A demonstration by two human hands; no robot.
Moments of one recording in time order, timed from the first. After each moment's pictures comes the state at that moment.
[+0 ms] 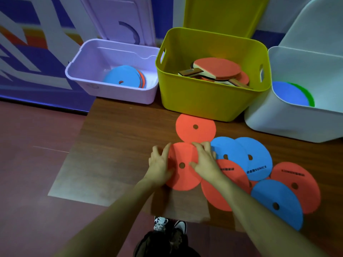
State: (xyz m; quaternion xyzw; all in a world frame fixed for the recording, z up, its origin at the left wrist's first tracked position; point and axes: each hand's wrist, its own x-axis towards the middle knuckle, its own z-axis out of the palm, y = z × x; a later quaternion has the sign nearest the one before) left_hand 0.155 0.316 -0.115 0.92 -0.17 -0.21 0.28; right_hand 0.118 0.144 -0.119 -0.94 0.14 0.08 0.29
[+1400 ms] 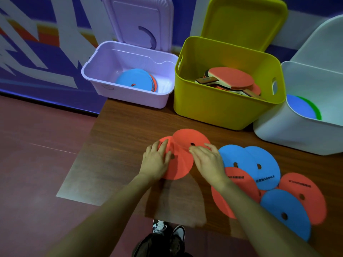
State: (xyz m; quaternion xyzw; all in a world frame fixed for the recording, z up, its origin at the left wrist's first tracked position) left_hand 0.193 0.355 -0.111 0.94 -0.14 -0.15 0.26; right_hand 0.143 0.173 -0.105 -0.97 -0.05 -0.20 0.14
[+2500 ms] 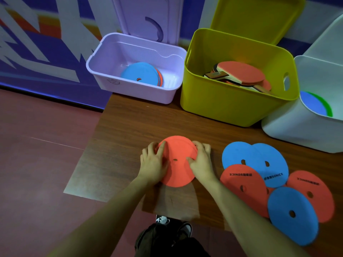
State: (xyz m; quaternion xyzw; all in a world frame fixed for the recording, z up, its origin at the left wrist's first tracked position) left_hand 0.185 0.386 -0.129 0.95 -0.13 -0.15 0.23; right_hand 0.139 0.217 -0.120 -0.89 0.20 0.08 0.40
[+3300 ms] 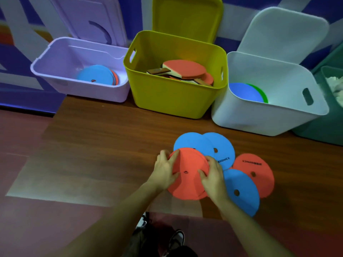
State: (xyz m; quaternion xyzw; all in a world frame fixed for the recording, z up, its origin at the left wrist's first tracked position) left_hand 0.097 0.232 -0.115 0.89 -0.28 -0.20 0.30; right_hand 0.009 0.076 -0.108 -0.90 0.30 0.00 0.33
